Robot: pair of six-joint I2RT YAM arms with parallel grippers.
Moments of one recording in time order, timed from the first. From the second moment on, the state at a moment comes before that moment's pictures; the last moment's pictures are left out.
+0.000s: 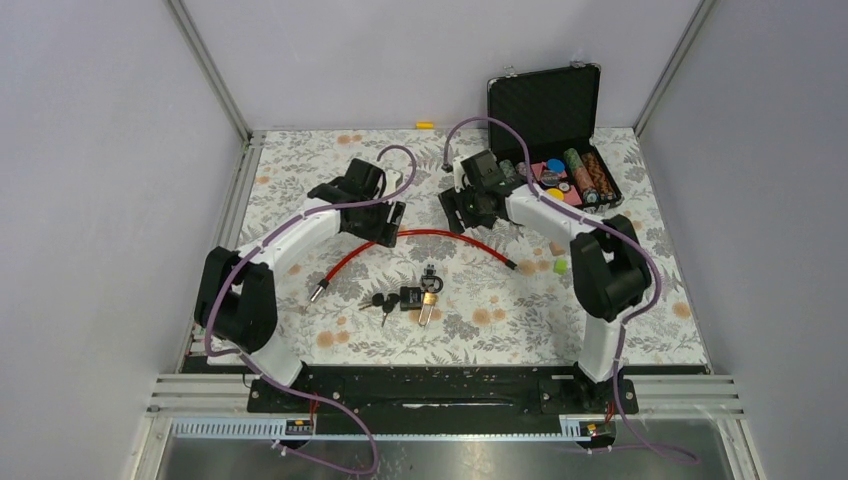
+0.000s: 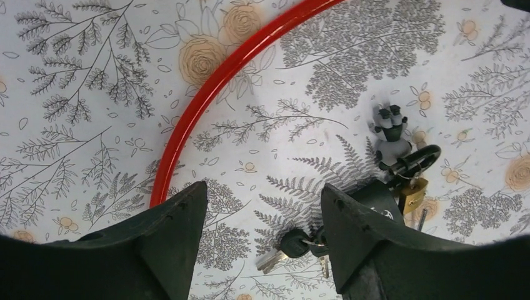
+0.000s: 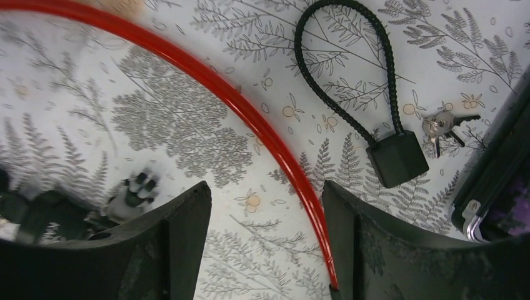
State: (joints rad) left arm -0.44 1.62 1.24 -0.64 0.09 -0.05; right arm 0.54 1.87 1.42 -0.48 -0.10 0.04
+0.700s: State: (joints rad) left arm -0.26 1.56 1.17 -0.58 0.18 -0.14; right arm 0.57 2.19 1.67 -0.65 -0.09 -0.20
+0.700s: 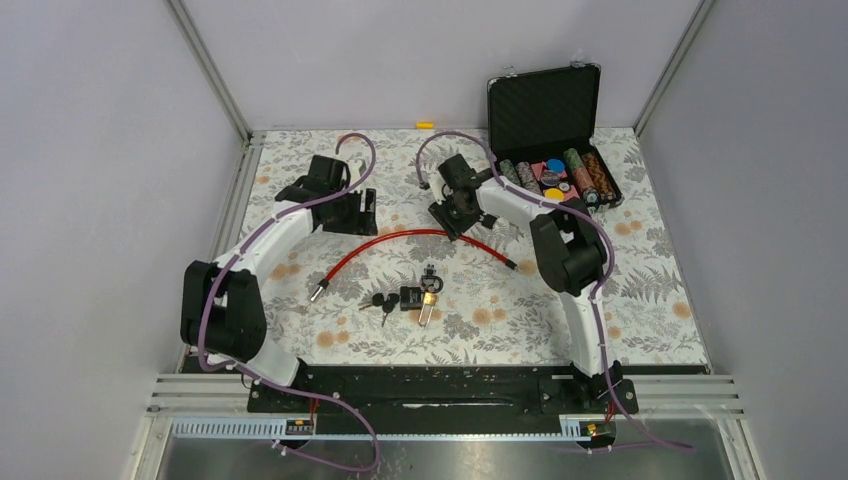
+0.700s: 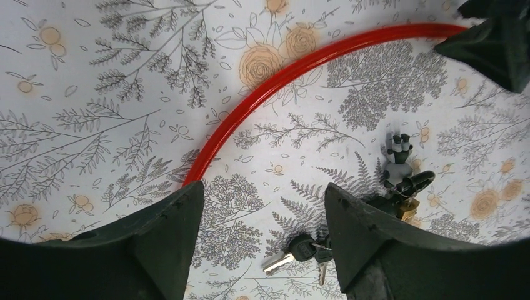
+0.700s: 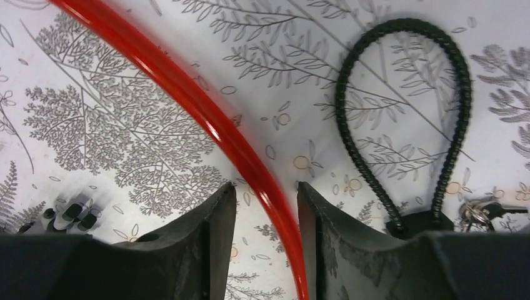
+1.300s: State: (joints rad) left arm -0.23 1.50 1.15 -0.56 0.23 -0.14; right arm 0.62 2.16 1.63 -0.62 0.06 -0.28
